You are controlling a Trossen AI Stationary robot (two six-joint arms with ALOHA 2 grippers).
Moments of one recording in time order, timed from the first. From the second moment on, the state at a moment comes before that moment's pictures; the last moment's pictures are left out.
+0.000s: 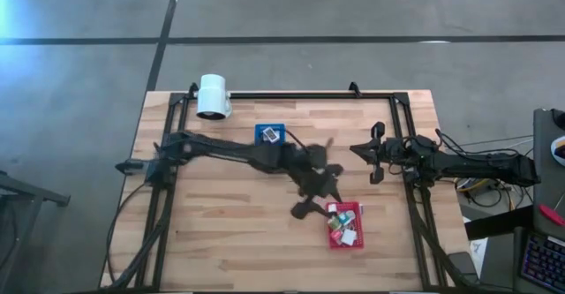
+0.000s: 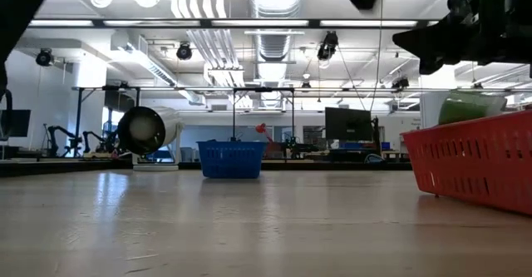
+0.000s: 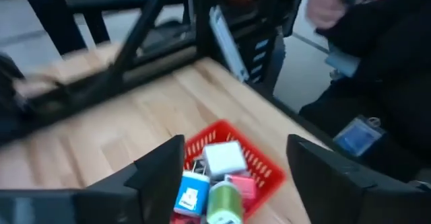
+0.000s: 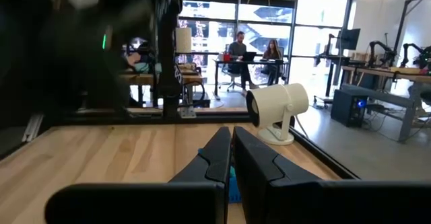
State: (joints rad) left arm -0.07 2.16 1.83 -0.23 0.58 0.29; right arm -0.18 0.45 0.03 0.55 -0.05 0.00
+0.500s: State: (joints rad) left arm -0.11 1.22 0.92 0.15 0.14 0.33; right arm -0.18 0.45 0.03 0.55 -0.05 0.06
